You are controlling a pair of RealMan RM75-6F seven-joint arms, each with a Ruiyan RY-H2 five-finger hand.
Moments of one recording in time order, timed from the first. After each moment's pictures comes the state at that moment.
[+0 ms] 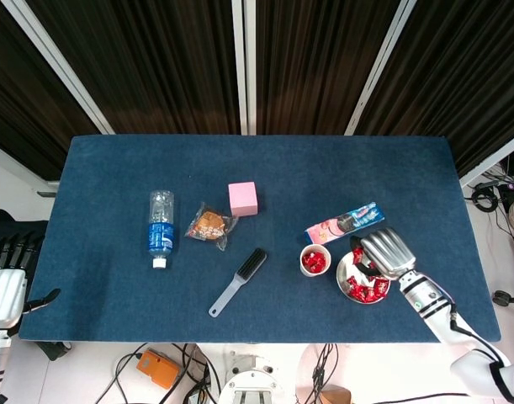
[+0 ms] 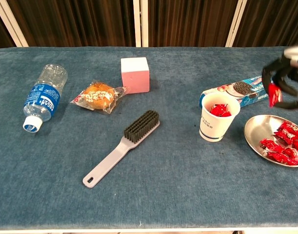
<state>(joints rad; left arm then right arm) -0.03 -1.20 -0.04 -1.49 1.51 1.55 0.06 0.54 -1.20 0.05 -1.62 -1.51 1.06 -0.11</state>
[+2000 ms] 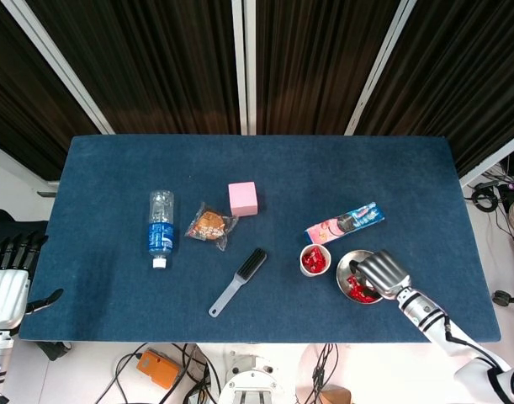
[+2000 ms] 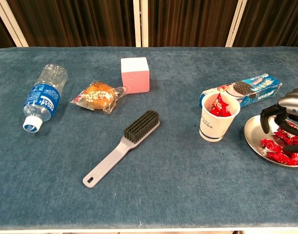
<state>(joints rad) -0.03 -1.20 -0.03 -1.50 1.52 1.56 0.07 0.53 -1.27 -0.08 -1.49 -1.57 0.96 -0.16</state>
